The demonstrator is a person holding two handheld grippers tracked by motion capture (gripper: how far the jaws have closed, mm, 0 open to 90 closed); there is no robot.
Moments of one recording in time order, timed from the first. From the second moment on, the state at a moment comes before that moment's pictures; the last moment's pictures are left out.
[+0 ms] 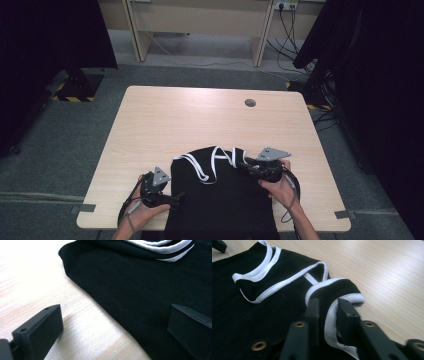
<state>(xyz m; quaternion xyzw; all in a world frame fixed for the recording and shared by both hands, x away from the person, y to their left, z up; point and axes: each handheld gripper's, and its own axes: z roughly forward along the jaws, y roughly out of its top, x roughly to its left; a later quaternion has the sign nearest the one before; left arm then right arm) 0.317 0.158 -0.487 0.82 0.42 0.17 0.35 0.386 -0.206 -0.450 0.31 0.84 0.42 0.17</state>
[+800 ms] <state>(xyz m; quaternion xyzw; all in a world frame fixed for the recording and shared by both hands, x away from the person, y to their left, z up) 0.317 0.158 -0.487 0.82 0.42 0.17 0.35 0.457 -0.194 -0.463 0.37 0.85 0.37 0.08</state>
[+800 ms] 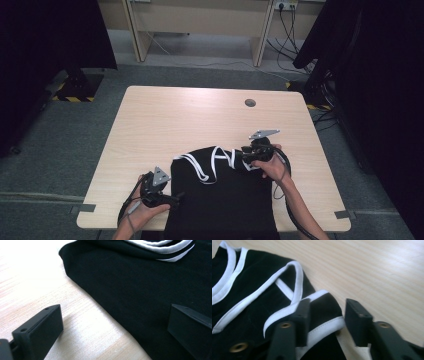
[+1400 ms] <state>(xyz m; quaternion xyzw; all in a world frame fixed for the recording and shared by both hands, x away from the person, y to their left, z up) 0.317 0.158 -0.486 0.82 0.42 0.17 0.35 0.393 -0.206 -0.429 0.30 0.84 0.44 0.12</state>
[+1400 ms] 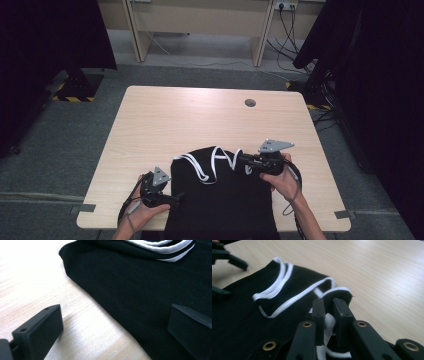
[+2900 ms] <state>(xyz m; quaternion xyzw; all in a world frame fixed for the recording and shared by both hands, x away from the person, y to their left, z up) 0.318 0.158 -0.487 0.82 0.42 0.17 0.35 0.418 -0.276 -0.473 0.43 0.81 0.34 0.19</state>
